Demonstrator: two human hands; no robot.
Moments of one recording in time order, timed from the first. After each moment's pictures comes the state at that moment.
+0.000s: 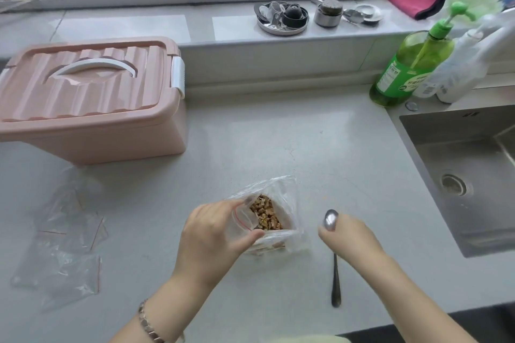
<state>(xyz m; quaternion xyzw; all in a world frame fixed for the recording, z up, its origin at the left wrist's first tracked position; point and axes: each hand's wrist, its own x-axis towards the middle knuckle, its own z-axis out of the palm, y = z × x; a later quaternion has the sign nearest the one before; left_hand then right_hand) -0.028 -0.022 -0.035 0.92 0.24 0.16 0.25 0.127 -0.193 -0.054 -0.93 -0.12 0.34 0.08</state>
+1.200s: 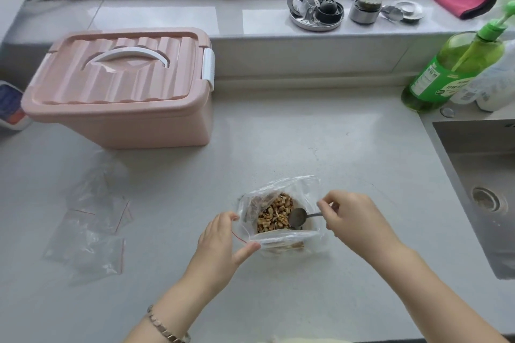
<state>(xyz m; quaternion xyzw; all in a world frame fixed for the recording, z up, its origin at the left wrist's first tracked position) -0.058 -0.016 -0.058 0.85 0.36 -0.07 0.37 0.123 -0.155 -0.015 -0.90 -0.31 0.25 0.20</state>
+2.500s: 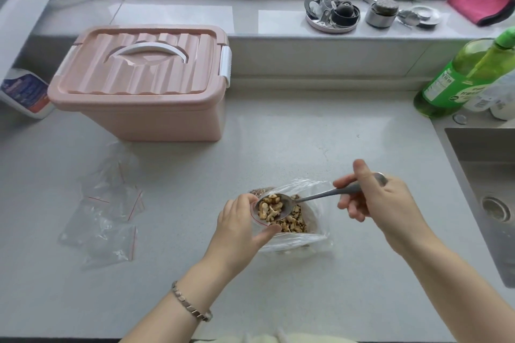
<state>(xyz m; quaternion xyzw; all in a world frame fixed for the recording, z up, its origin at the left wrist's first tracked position) -0.043 -0.017 -0.050 0.86 0.34 0.01 0.39 0.122 -0.146 0.021 -0.73 -0.12 0.34 0.58</state>
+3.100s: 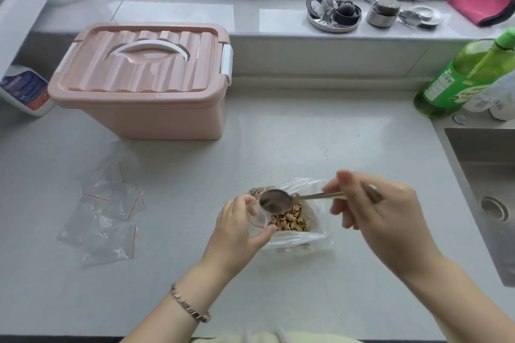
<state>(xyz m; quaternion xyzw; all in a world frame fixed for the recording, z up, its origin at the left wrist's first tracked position) -0.053 -0.017 -0.060 0.85 0.33 0.06 0.41 0.092 -0.149 0.042 -0.75 -0.37 0.16 0.52</state>
